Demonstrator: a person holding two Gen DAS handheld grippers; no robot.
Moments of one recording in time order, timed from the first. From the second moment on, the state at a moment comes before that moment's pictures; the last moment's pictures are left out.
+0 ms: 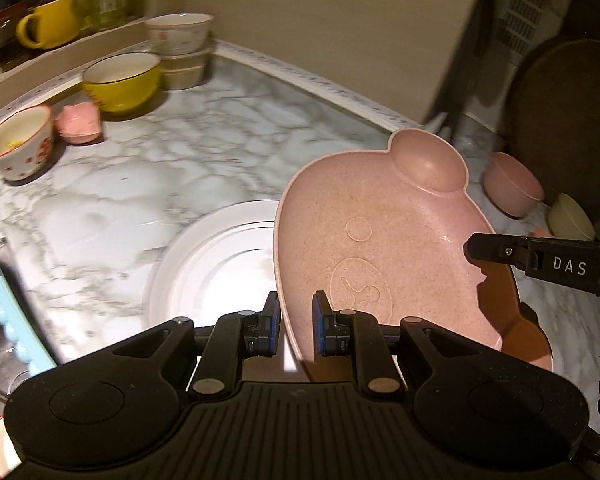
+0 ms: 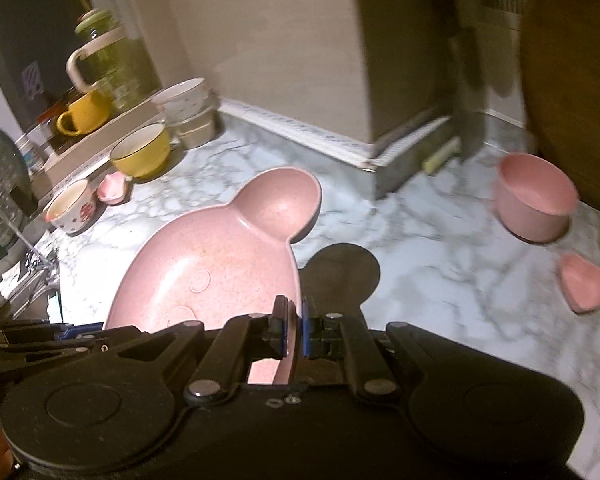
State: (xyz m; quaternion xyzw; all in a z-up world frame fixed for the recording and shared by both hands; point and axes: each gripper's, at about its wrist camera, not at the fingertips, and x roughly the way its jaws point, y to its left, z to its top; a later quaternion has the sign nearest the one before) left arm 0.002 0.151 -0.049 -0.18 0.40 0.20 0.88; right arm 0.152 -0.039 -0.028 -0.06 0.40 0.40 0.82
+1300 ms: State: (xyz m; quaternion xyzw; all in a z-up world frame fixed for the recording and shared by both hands) left arm -0.006 0.199 -0.087 -0.19 0.44 0.22 0.85; right arm 0.146 0.034 -0.063 -0.10 0.43 0.40 0.80
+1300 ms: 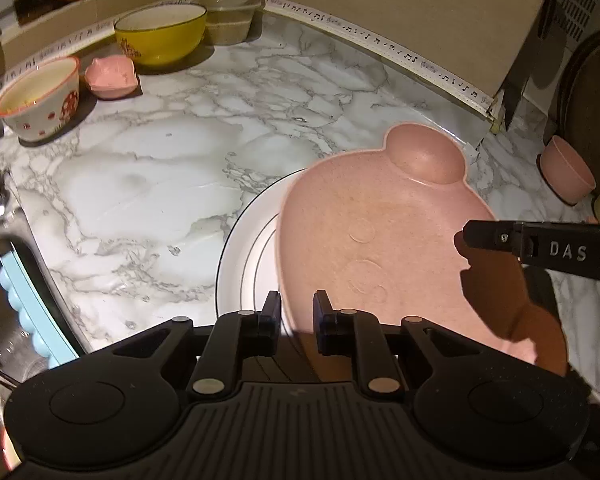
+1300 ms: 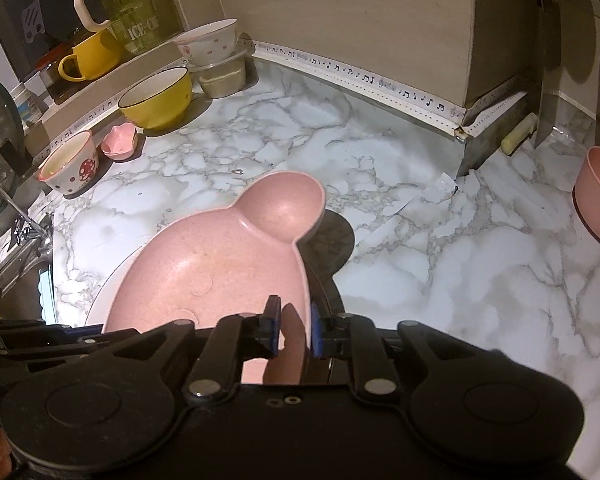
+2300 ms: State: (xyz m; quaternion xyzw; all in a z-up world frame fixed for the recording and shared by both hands) left arm -0.015 0.138 -0.021 -0.10 0.35 0.18 0.92; right arm 0.094 -0.027 -0.005 -0.07 0.34 0.41 0.84
